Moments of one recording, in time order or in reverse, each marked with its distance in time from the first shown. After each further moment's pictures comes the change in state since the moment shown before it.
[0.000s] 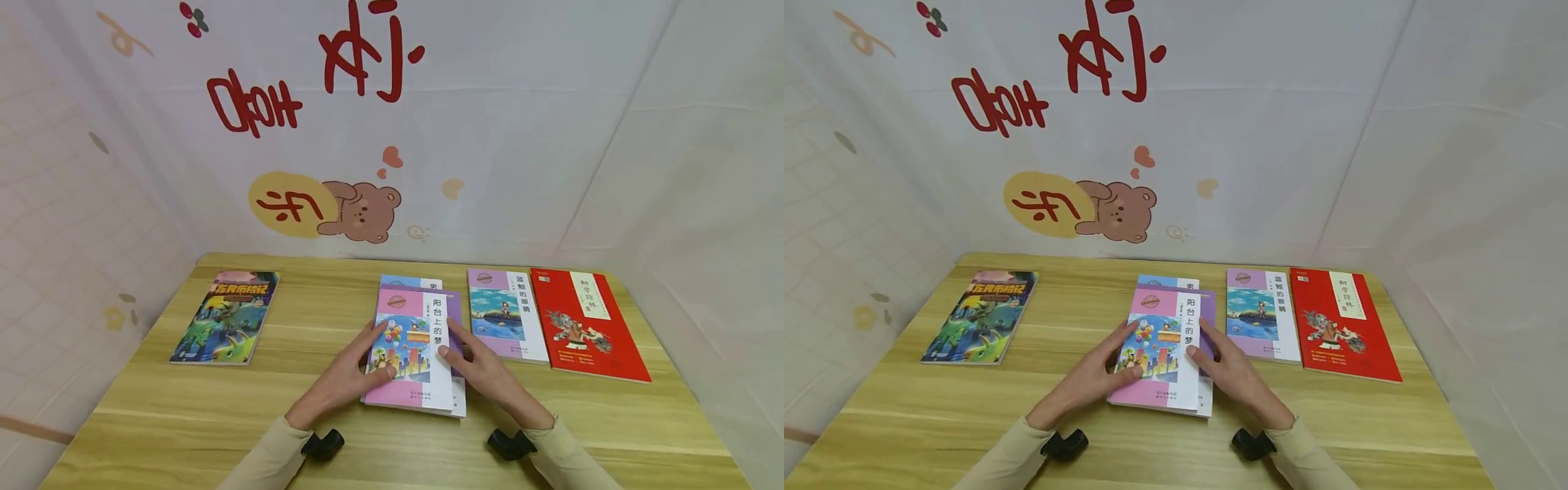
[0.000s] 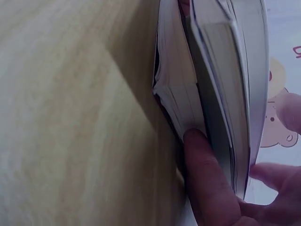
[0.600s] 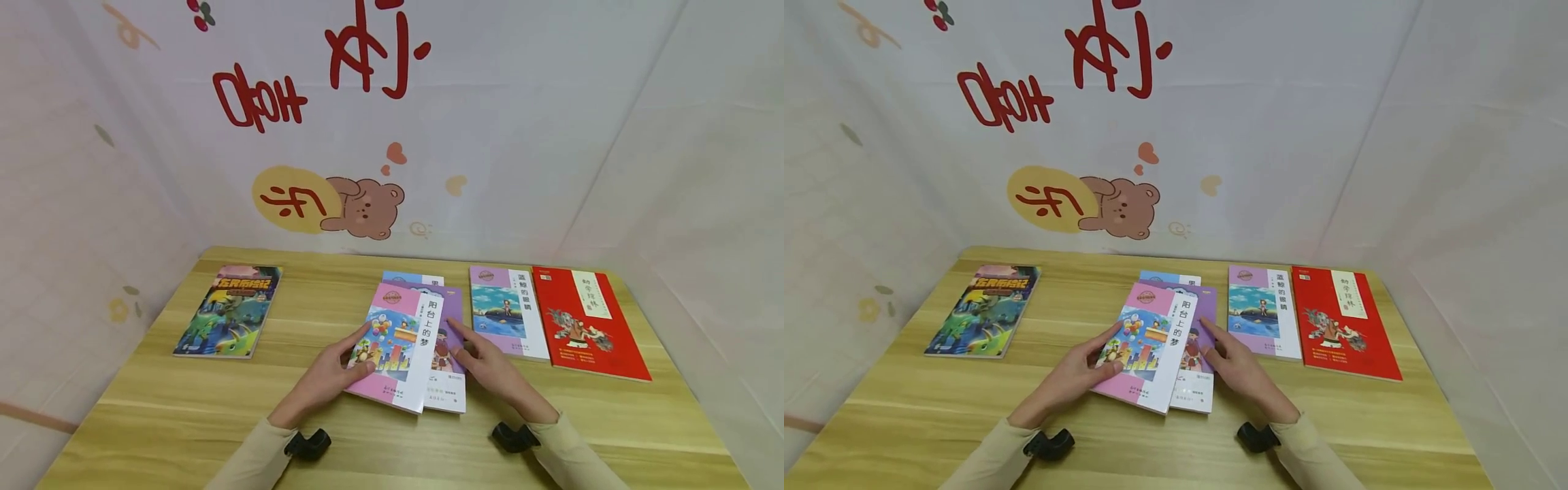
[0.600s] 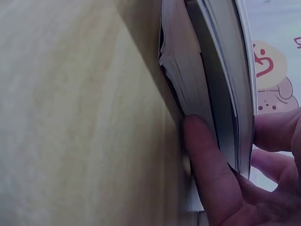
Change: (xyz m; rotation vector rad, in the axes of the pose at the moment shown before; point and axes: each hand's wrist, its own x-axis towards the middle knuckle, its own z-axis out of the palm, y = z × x) left_hand -0.017 -0.010 -0.017 -0.165 0.025 -0.077; right_hand 0.001 0.008 -0.010 -0.059 -0.026 -0.041
